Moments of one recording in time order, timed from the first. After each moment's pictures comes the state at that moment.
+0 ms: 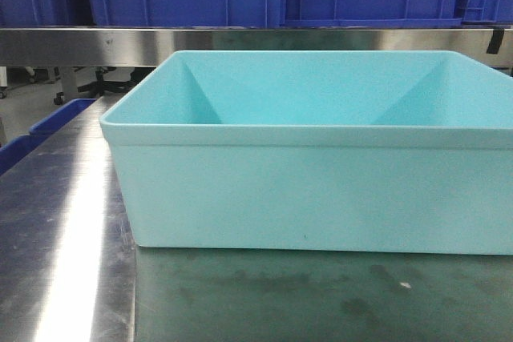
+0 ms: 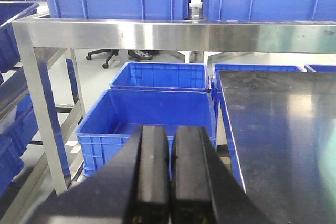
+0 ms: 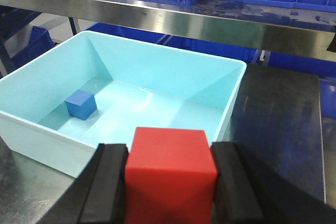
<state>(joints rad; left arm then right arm) 0.04 -0.01 0.01 0.01 0.13 -0.02 0.44 0.18 -0.48 -0.12 0.59 0.17</state>
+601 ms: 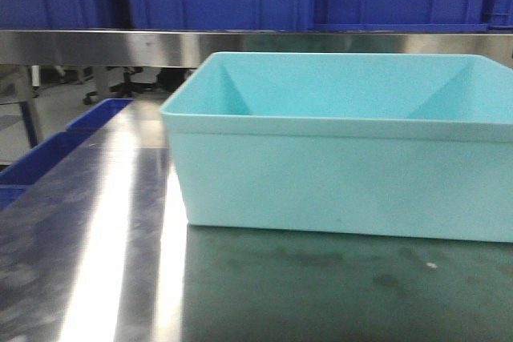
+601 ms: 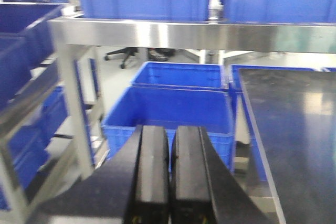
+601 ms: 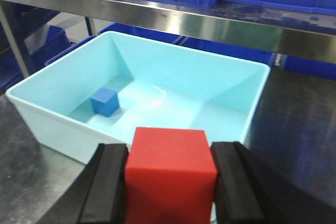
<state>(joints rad) 0.04 -0.01 0.01 0.01 0.13 -0.02 0.44 0.18 -0.48 -0.12 0.59 0.17</state>
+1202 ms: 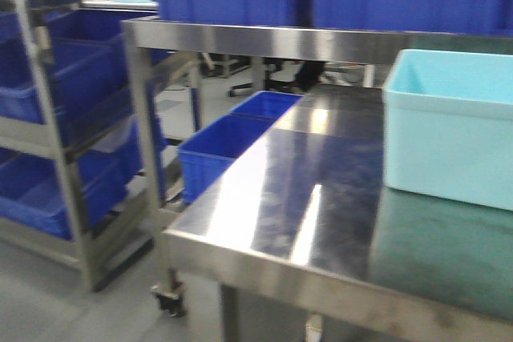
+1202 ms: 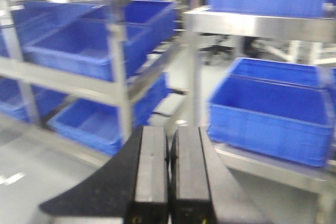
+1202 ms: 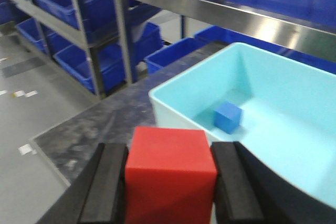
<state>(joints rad) 0.04 -0.01 0.01 0.01 0.13 -0.02 0.44 0.18 -0.48 -0.12 0.59 0.17</state>
